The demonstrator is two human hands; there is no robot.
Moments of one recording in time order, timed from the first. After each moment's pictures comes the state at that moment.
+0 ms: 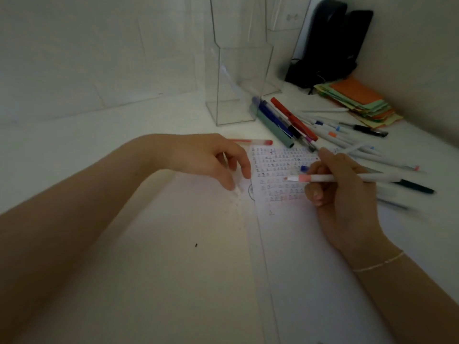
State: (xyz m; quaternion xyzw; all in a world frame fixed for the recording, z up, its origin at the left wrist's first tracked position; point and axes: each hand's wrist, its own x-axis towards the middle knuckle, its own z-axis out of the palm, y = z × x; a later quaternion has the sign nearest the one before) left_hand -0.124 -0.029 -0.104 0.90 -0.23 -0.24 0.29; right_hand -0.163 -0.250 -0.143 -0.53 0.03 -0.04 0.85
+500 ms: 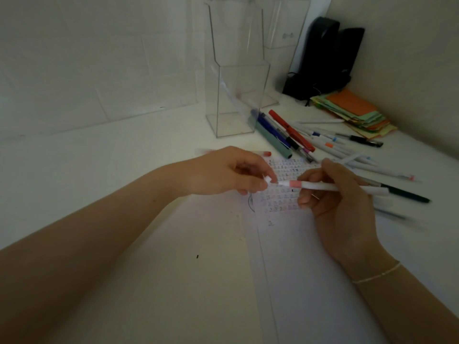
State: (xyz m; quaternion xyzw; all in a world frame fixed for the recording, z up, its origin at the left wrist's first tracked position) left_hand -0.134 -0.053 -0.115 0.82 -0.24 -0.19 0.48; right_hand -0.166 -0.250 -0.142 -0.51 -0.04 -0.03 0.86
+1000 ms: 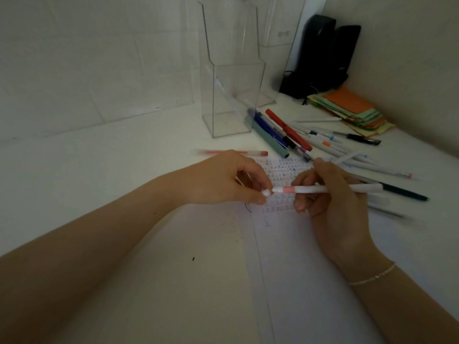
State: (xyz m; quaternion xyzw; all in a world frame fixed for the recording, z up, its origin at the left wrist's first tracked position) left_hand -0.140 -0.061 -0.118 0.84 -0.24 -0.15 0.46; right_hand -0.165 -0.247 -0.145 -0.54 -0.07 -0.06 0.84
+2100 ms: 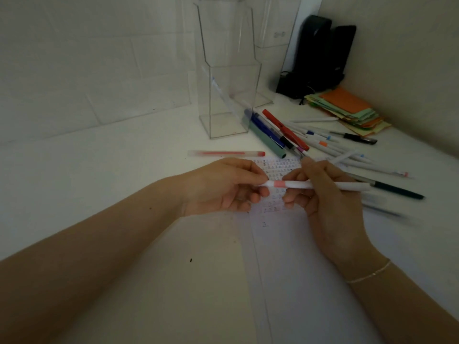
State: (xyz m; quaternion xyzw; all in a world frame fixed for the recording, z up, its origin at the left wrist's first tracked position) left_hand -0.147 -0.073 -0.116 0.64 -0.03 -0.32 0.70; right_hand -0.165 -0.245 -0.141 -0.59 -0.06 -0.04 0.81
